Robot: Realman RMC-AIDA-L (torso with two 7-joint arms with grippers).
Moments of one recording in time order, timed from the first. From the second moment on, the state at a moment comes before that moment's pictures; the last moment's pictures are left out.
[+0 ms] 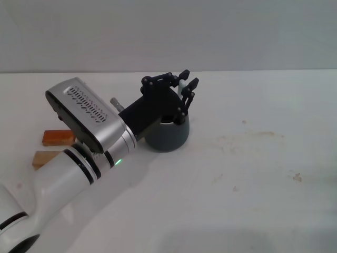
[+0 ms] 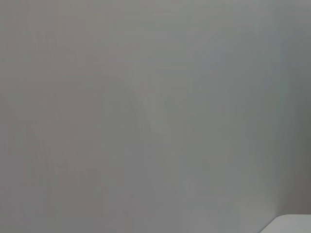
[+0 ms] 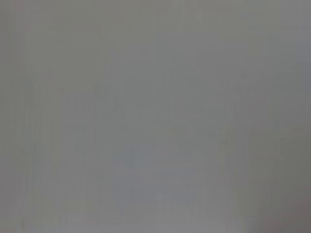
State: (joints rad) left arm -0.54 -2.08 -0.89 -0.49 2.88 0.93 -0.11; right arm 0.21 2.09 0.66 0.21 -1.90 -1.29 -0.04
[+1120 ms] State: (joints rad) left arm -0.47 -2.06 -0.99 -0.48 2.89 0.94 -0.10; right arm 0.22 2.09 0.65 0.22 -1.91 -1.29 -0.04
